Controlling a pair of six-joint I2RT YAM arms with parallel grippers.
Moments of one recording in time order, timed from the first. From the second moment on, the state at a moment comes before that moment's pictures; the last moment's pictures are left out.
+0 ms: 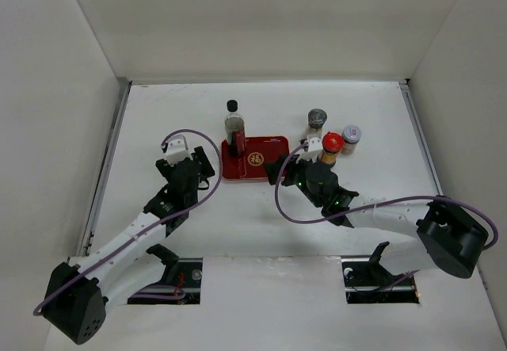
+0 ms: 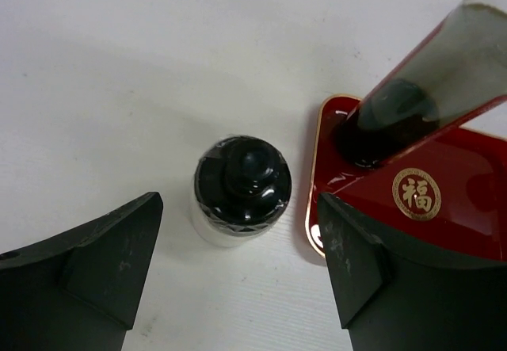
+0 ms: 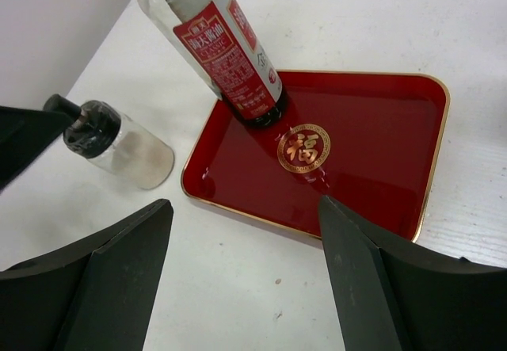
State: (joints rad) left arm -0.56 0.89 0.47 0.01 -0.67 -0.49; right arm 0.88 1.33 0.56 0.61 0.34 0.49
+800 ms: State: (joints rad) left arm -0.55 1.18 0.50 0.28 -0.68 -0.43; right arm 0.88 1.34 0.56 0.61 0.32 0.49
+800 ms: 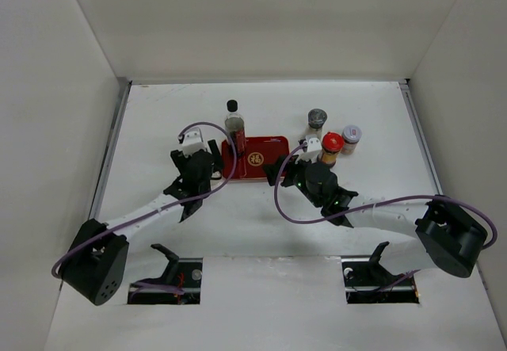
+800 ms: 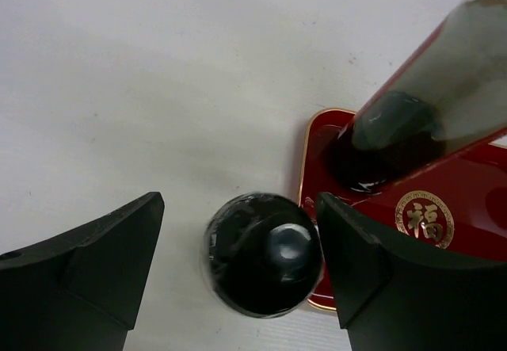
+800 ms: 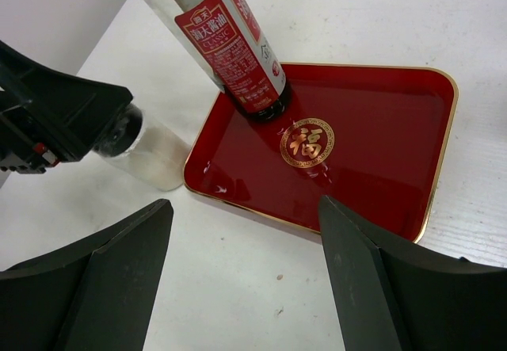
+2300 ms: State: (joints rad) left arm -0.75 1.29 0.70 0.24 -0.66 -0.38; right arm 0.87 1.34 0.56 0.61 0.32 0.49
